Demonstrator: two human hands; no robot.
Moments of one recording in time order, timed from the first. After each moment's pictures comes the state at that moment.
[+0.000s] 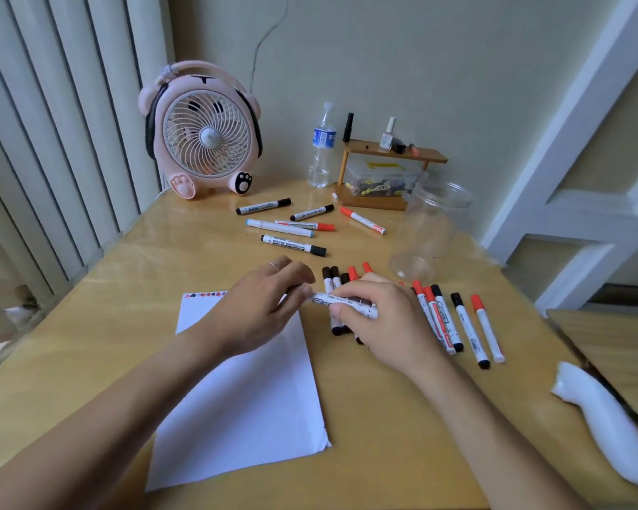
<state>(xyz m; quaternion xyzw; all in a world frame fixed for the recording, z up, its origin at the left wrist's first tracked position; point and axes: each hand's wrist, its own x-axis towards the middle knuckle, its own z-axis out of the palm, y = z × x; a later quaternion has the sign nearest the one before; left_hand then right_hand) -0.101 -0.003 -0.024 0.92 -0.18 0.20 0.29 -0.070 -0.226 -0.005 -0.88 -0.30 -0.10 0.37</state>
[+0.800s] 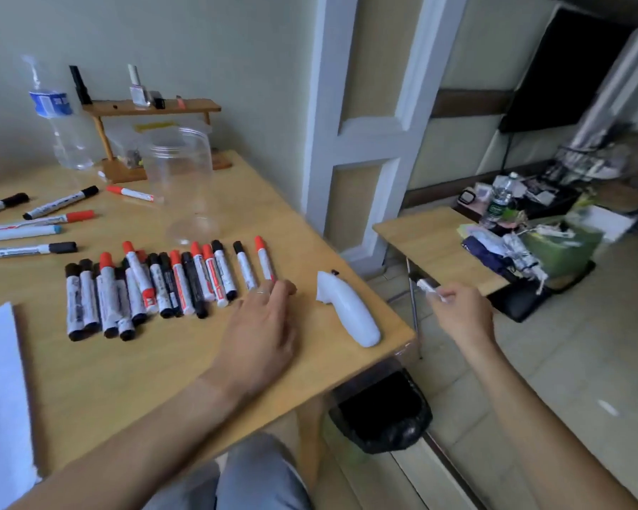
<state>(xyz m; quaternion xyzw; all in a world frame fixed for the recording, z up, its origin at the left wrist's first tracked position) -0.093 -0.302 -0.078 0.92 -0.27 0.12 0.25 -0.123 -0.623 -0.076 -0.88 0.29 -0.18 0.32</state>
